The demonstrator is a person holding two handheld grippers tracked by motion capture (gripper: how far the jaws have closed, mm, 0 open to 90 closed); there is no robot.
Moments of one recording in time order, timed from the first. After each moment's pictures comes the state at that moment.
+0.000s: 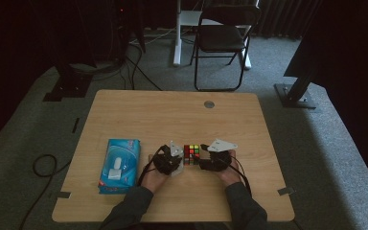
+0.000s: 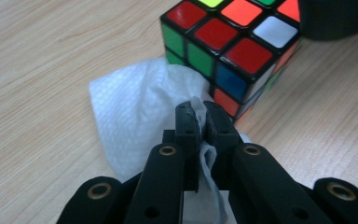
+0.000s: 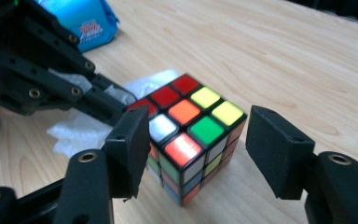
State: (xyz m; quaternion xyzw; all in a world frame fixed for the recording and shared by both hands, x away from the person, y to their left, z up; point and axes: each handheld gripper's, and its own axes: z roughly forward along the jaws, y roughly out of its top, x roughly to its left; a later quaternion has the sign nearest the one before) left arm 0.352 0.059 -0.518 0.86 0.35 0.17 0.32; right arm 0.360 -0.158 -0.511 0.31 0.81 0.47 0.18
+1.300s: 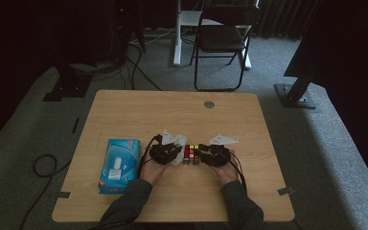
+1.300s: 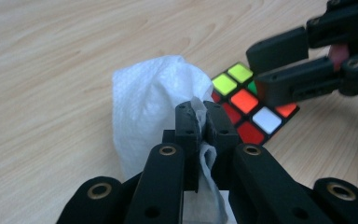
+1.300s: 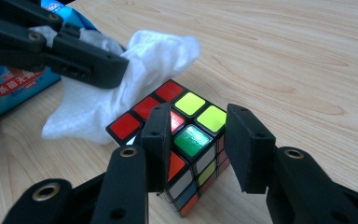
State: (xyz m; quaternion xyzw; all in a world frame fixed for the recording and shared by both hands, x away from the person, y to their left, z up) left arm 0.368 0.070 -0.487 0.82 0.37 0.16 0.41; right arm 0.372 -0.158 -0.513 0.37 0.79 0.47 0.13
